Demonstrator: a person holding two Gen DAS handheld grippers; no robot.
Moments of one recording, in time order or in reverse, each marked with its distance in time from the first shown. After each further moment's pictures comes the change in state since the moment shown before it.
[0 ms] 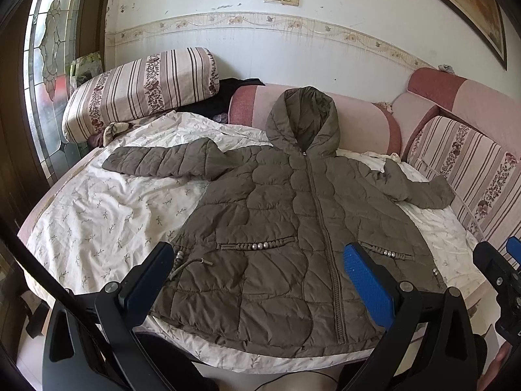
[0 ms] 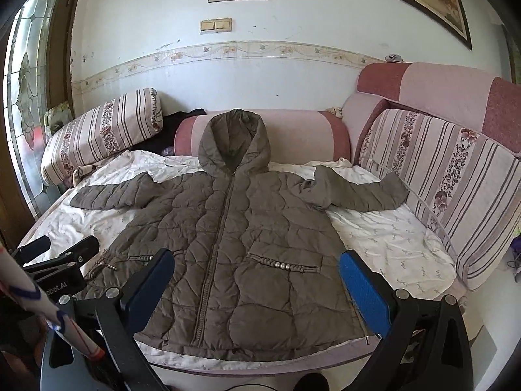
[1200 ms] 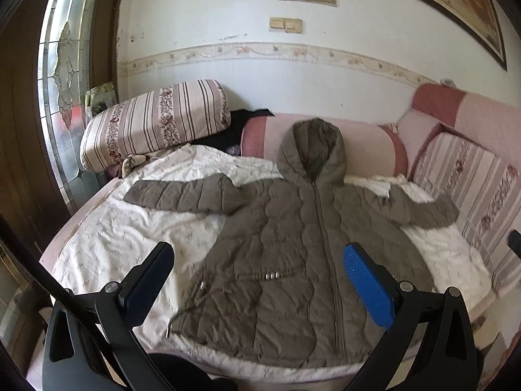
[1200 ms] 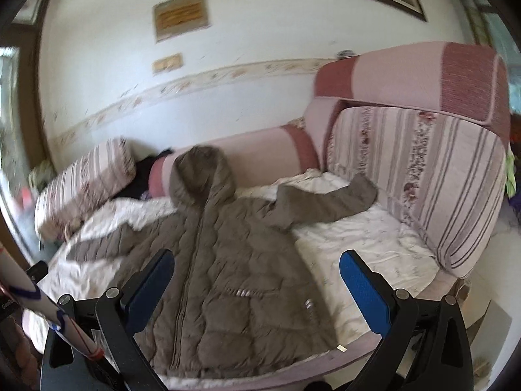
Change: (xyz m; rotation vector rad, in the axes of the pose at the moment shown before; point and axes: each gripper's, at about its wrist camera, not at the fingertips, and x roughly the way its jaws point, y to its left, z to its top) left arm -0.050 -0.005 0.044 0.031 -0.095 0.066; right arm -0.033 -0.107 0.031 0.239 -0.095 -0.028
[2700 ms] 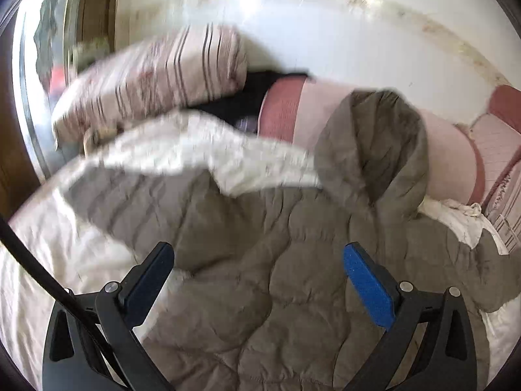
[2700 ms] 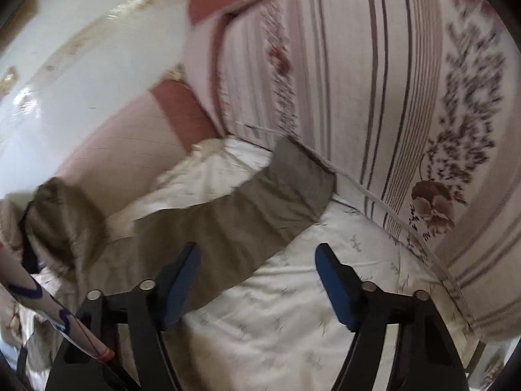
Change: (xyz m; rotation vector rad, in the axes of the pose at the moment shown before) left arm 0.362 -0.021 0.059 -0.137 0.162 0.133; right arm 0.355 -0.230 0.109 0.313 0.281 -0.300
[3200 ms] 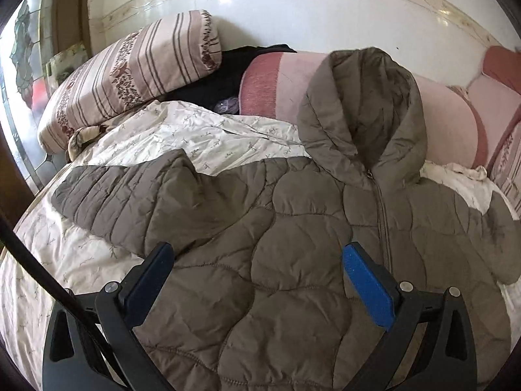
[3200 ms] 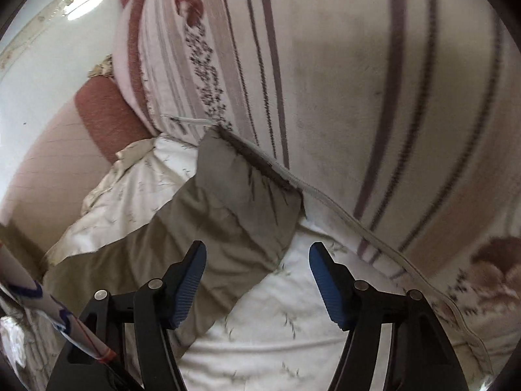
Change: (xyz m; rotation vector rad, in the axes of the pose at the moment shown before) left arm 0.024 -0.031 -0.022 0.132 0.025 0.010; right arm 0.116 -0.047 0.040 0.090 0.047 -0.145
